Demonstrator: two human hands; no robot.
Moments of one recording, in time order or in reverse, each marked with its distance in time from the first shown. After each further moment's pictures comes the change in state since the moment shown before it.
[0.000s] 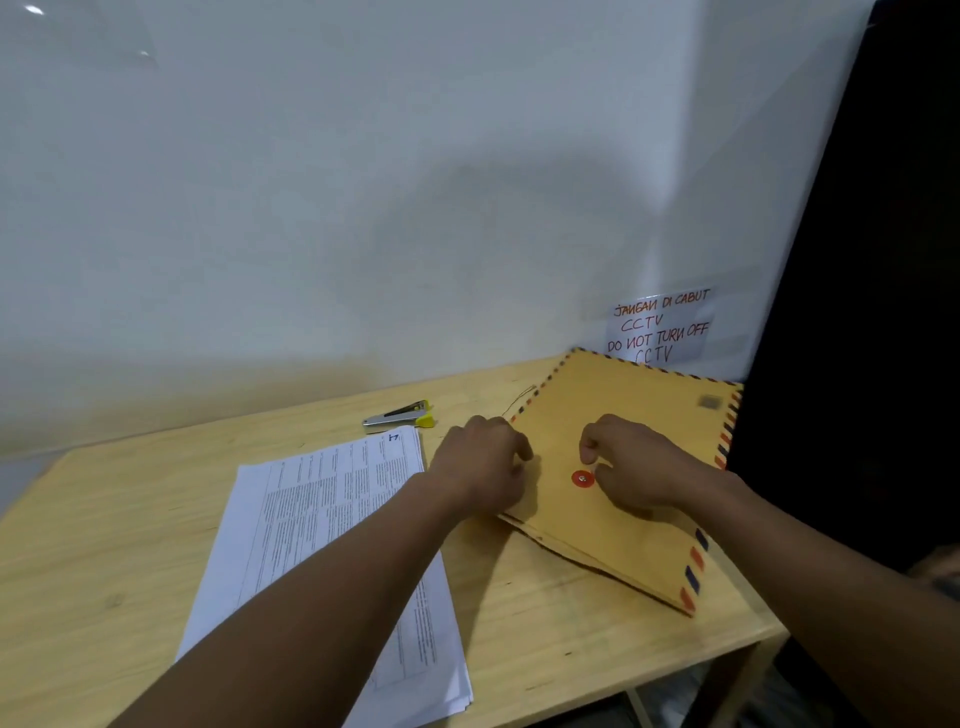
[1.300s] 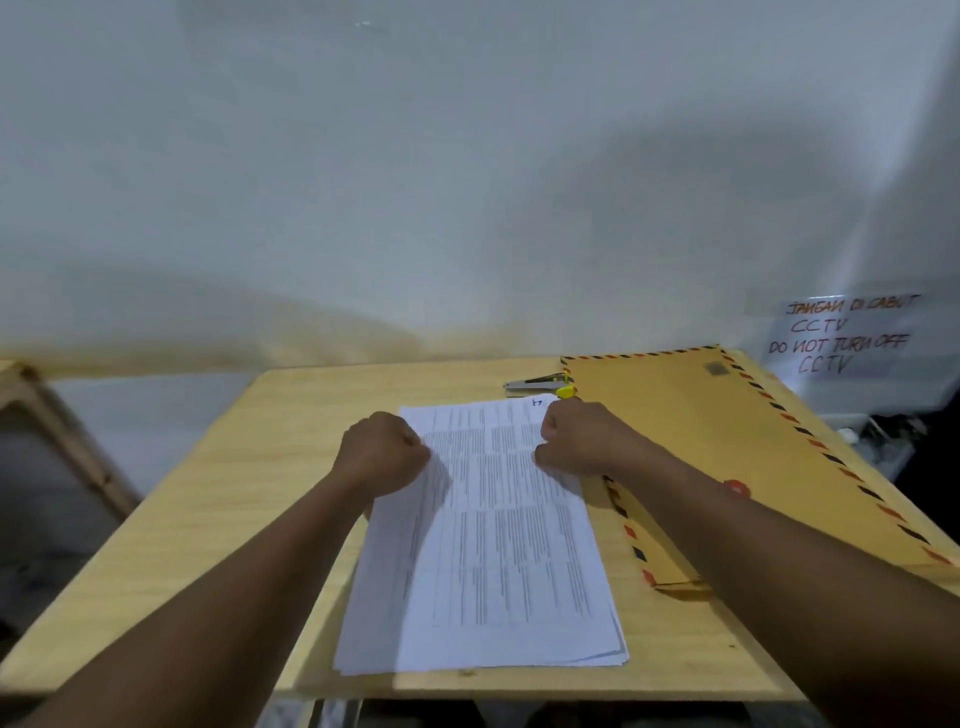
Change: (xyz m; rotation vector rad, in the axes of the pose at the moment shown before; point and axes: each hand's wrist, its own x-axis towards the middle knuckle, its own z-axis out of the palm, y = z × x) left_hand -0.150 -0.165 -0.037 -0.276 0.169 -0.824; right_hand 0.048 -0.196 0.049 0.156 -0.160 -0.038
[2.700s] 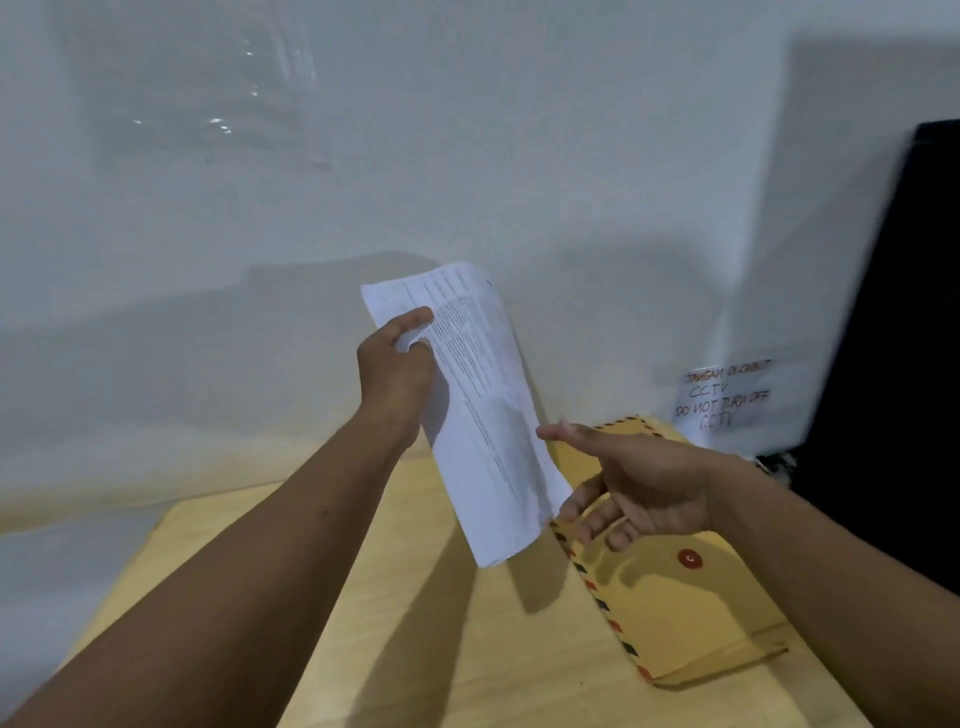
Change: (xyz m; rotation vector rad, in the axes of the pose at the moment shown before) left_hand 0.064 0.137 -0.090 -1.178 0.202 0.271; right_hand -0.070 0.005 -0.102 1.020 -0.331 0.119
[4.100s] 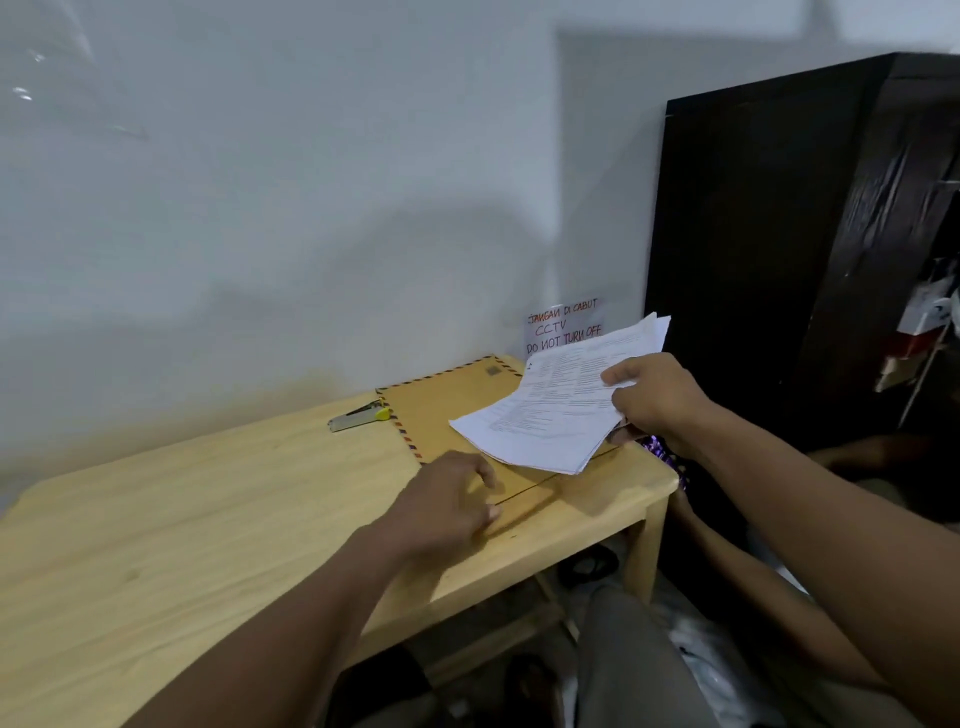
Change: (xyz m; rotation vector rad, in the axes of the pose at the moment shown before) left_hand -0.225 -0.110 0.060 0.847 -0.947 0.265; right_hand -0.157 0.102 -0.072 -0.268 1.054 -0.175
